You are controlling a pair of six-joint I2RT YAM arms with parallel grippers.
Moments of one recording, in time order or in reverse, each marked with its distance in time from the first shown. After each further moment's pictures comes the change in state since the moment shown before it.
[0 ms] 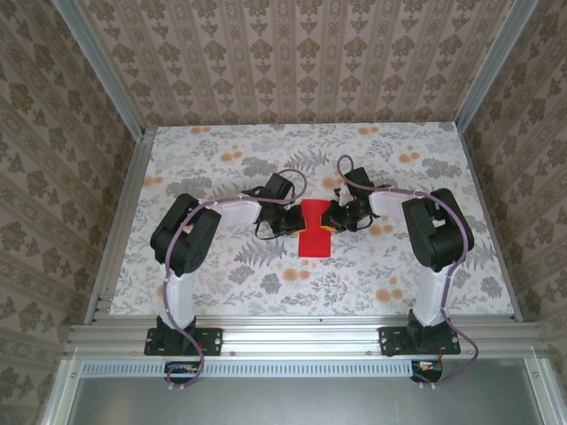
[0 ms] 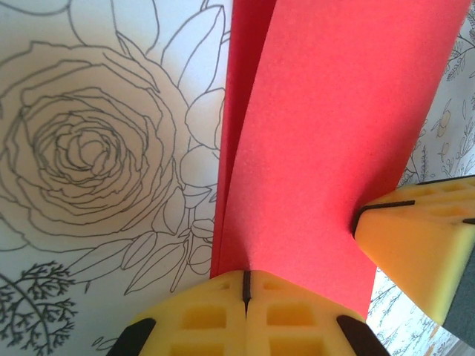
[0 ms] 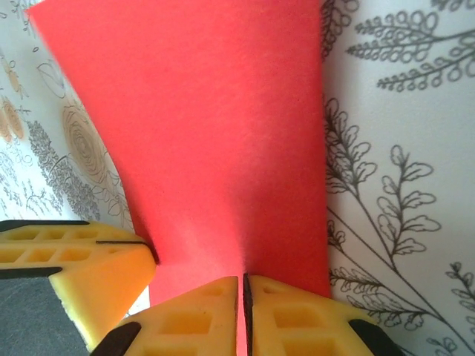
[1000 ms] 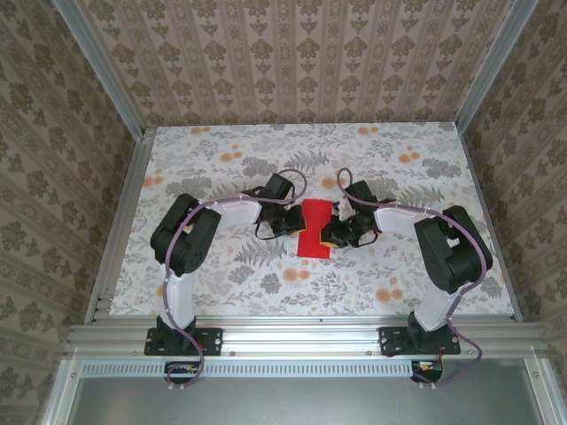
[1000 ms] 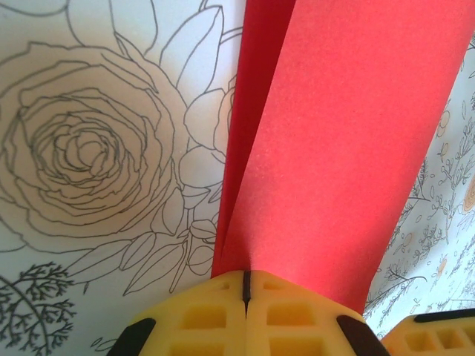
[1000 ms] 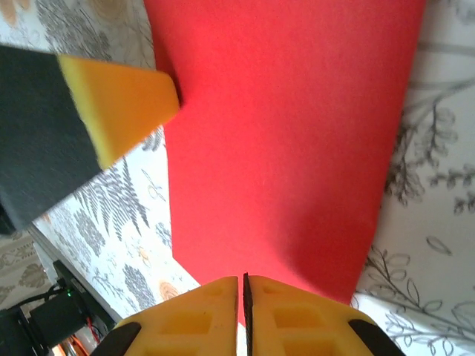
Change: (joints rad) left arm -0.001 0.000 0.000 0.002 -0.001 0.000; right arm 0.060 -0.183 -0.195 -0.008 -0.045 -0.004
